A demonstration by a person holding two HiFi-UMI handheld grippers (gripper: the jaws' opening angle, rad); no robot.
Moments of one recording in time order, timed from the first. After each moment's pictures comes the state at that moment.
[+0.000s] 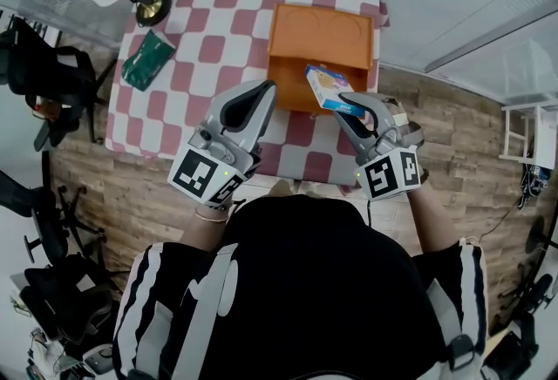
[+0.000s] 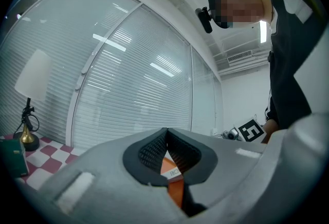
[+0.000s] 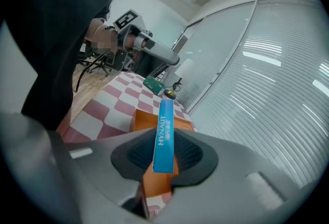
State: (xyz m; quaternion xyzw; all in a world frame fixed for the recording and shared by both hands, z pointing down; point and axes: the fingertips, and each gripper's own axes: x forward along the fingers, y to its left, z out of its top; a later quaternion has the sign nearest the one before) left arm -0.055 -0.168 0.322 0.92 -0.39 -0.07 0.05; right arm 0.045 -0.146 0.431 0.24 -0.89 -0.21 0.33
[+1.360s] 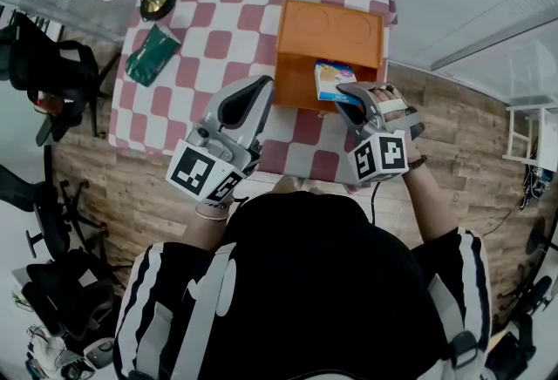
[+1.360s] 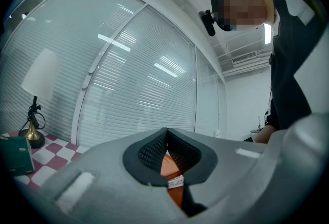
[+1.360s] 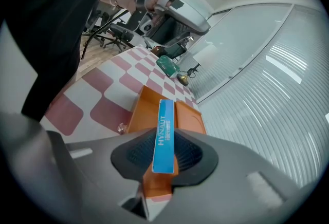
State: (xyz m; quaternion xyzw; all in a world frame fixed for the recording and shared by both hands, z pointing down) left arm -0.075 -0.173 0.327 0.91 -0.40 -0.07 0.06; right arm 0.032 -0.168 0.489 0.19 -0.83 -0.29 0.44
